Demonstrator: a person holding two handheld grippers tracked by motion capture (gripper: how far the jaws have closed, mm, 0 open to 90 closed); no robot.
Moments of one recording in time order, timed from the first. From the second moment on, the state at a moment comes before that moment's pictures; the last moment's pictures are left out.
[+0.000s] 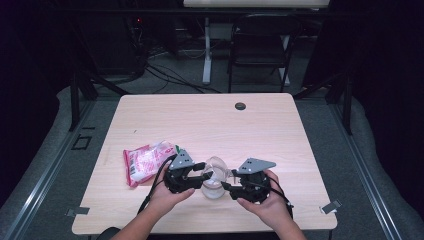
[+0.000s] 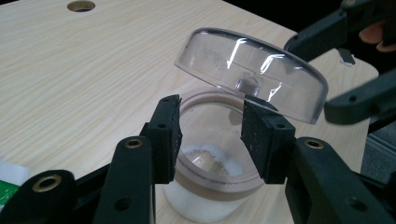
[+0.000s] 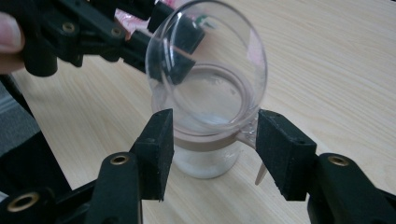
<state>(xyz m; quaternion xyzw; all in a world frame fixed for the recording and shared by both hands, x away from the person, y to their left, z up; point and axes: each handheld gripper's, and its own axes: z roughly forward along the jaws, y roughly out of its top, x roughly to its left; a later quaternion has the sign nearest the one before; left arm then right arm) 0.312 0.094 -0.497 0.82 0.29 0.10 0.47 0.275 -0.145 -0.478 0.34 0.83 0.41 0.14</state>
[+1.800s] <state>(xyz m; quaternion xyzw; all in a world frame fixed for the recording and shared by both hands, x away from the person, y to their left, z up) 0.316 0.092 -0.517 0.84 0.31 0.11 0.44 0.288 -0.157 -0.489 0.38 0.82 0.40 0.16</state>
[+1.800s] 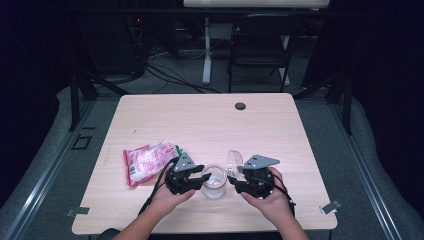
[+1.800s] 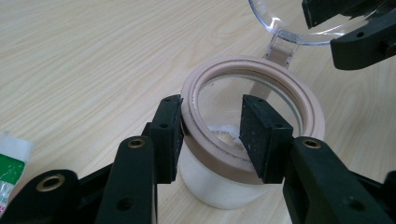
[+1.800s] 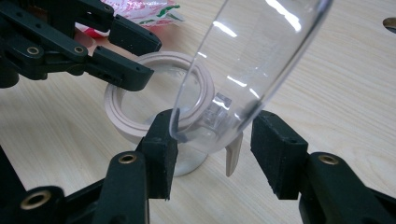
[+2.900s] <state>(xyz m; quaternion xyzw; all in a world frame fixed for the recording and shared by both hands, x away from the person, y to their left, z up) 0.304 0.129 -0.509 0.81 0.35 0.15 0.45 0.322 -0.166 -0.492 0.40 0.79 0.44 0.12</state>
